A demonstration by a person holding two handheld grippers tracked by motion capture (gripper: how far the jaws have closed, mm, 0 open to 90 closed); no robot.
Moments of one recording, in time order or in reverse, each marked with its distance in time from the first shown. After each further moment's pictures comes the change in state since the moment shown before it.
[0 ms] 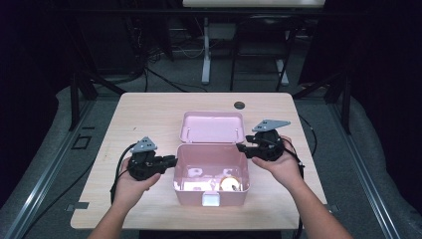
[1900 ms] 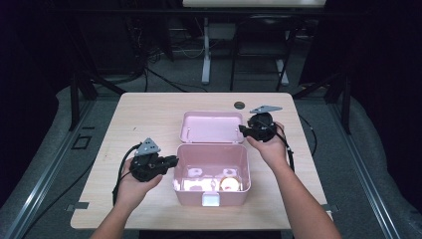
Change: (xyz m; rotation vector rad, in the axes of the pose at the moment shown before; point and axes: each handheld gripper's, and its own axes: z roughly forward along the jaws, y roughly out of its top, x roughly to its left) left arm -0.007 0.000 0.003 -0.001 0.053 0.041; right arm -0.045 0.015 0.057 -0.004 -0.184 0.145
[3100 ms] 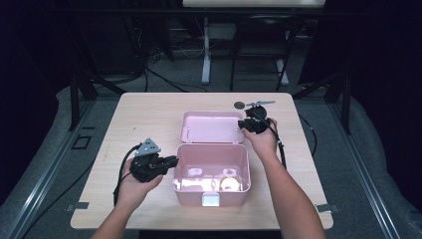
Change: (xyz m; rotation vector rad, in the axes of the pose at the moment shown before) left arm -0.002 0.000 0.000 0.000 0.009 -0.009; right arm -0.010 0.010 0.044 0.082 -0.067 0.156
